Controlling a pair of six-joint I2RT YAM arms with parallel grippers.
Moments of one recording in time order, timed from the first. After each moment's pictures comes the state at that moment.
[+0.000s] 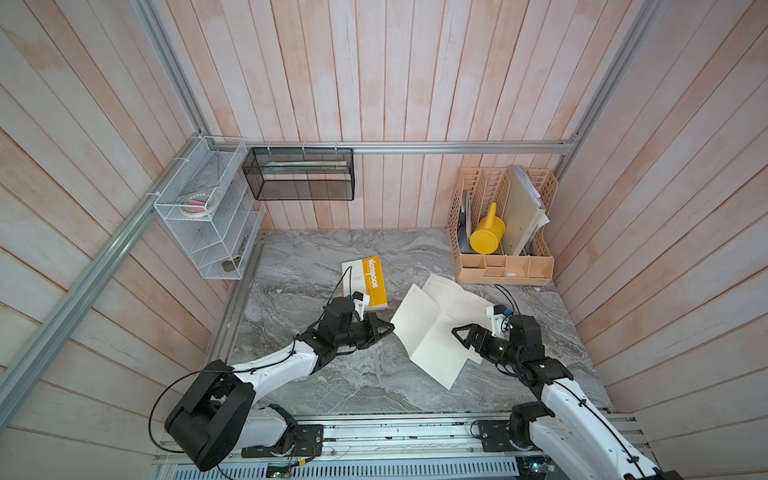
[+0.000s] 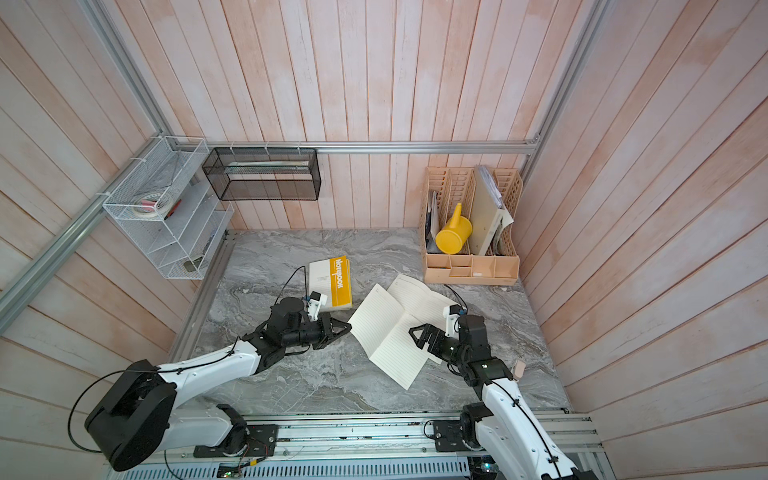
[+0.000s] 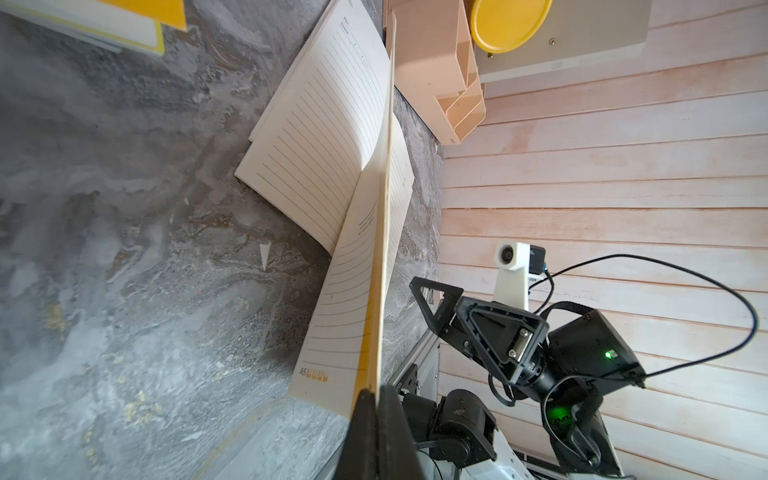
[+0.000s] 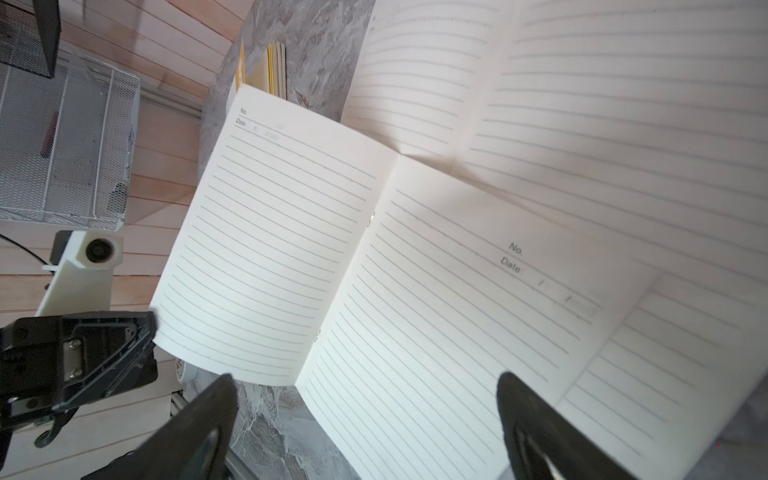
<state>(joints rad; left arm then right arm) -0.62 1.30 0.56 0.23 0.51 -1.12 0.24 0.78 0.33 -0.26 -0.47 0.72</state>
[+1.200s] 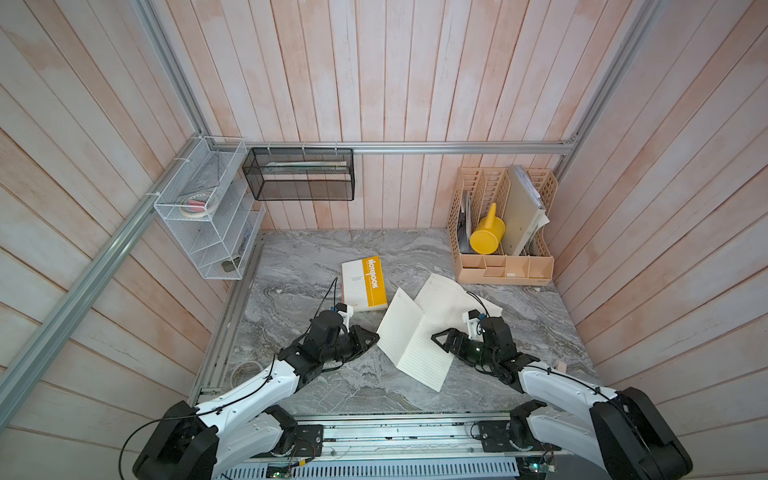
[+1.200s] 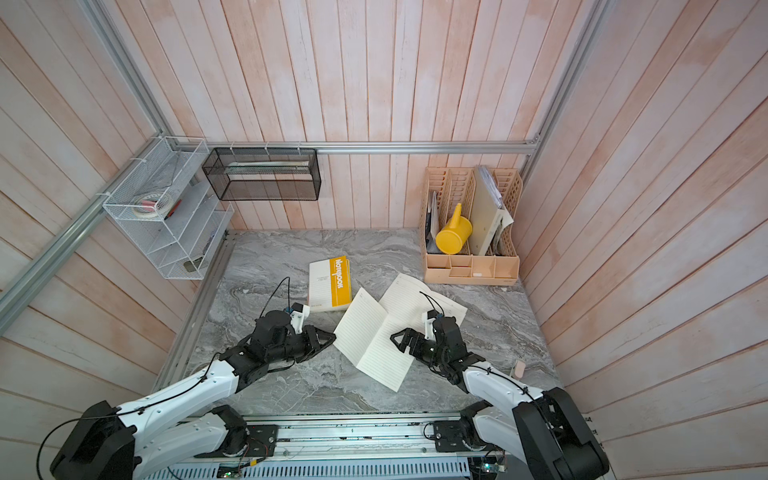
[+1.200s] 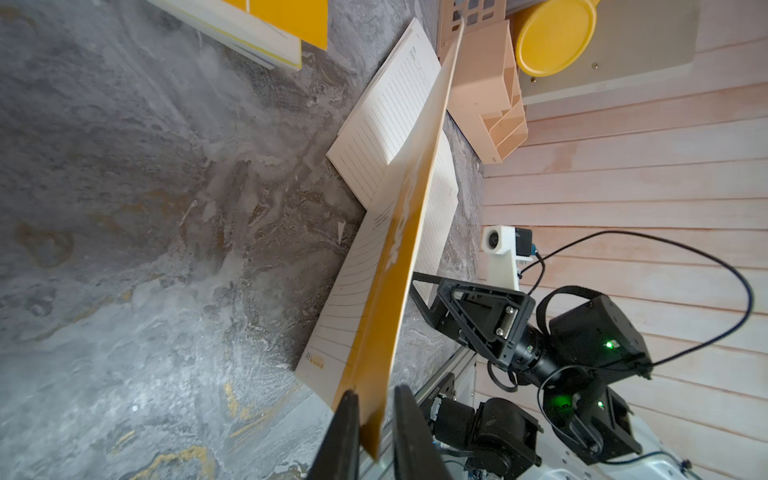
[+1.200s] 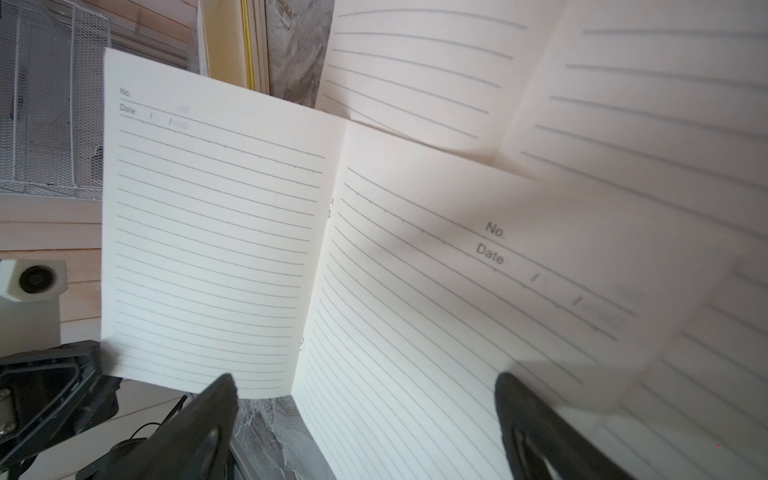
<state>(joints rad) -0.62 1.07 0.46 0.05 0.40 -1.09 0.41 1.12 0.25 0.18 -0.45 0.86</state>
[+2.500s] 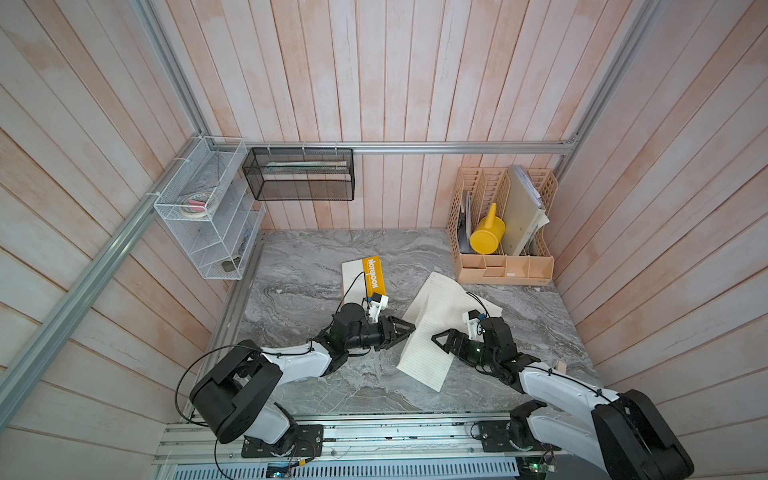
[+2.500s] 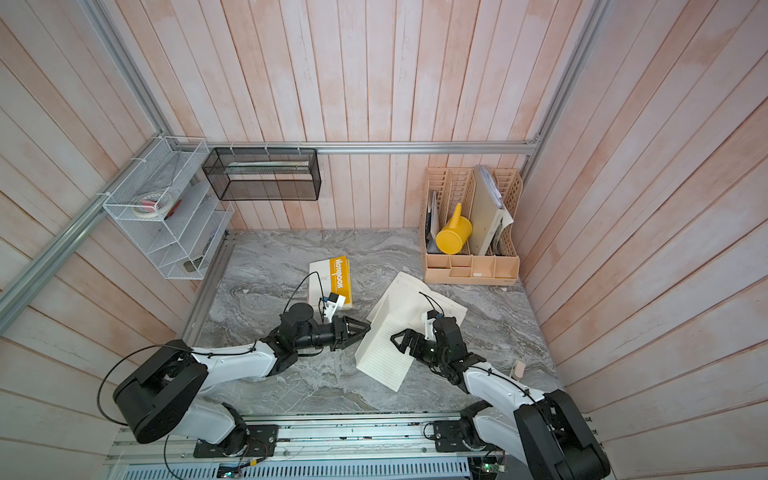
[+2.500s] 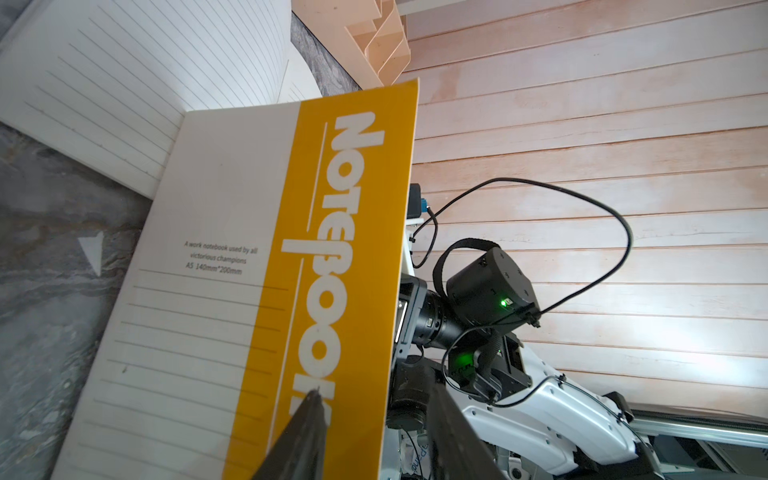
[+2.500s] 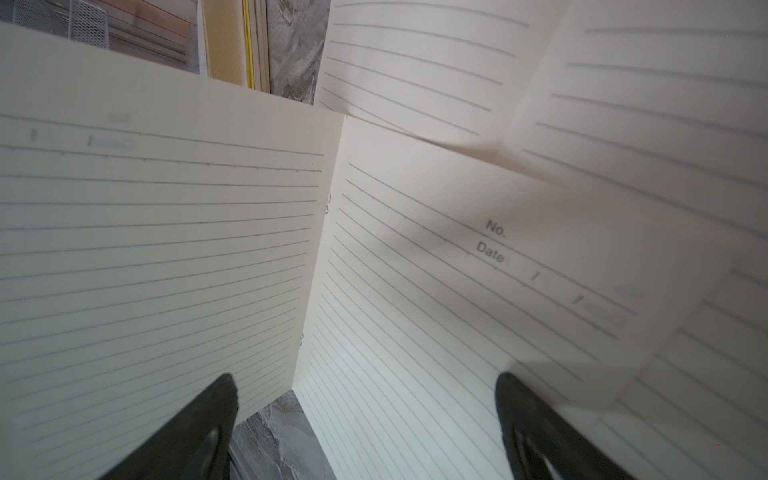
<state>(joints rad) -0.71 1.51 0.54 0.71 0.63 -1.25 0.41 1.10 0.25 0.15 -0.45 0.84</state>
